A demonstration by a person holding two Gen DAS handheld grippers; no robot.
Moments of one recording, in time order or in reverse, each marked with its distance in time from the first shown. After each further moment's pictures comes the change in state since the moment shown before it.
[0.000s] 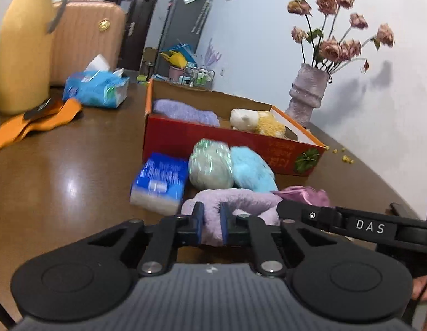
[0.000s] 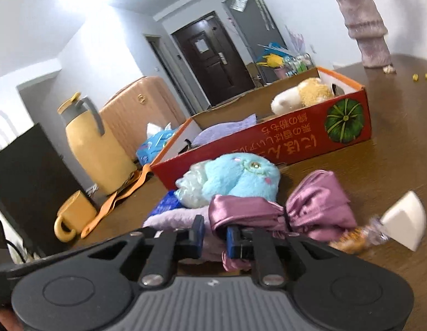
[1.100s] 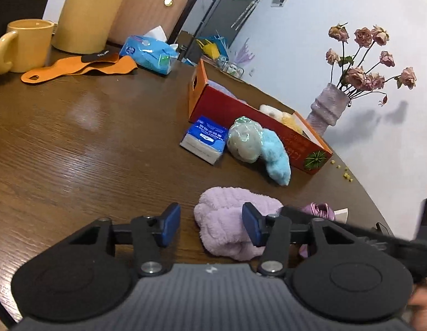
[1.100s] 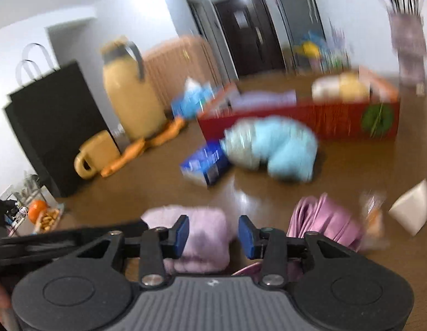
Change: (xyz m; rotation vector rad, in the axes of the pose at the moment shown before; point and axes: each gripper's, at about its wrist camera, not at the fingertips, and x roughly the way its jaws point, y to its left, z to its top) left arm -0.051 0.046 -0.035 -0.234 0.037 0.019; right arm 0.000 0.040 -0.015 -0.160 0.166 0.033
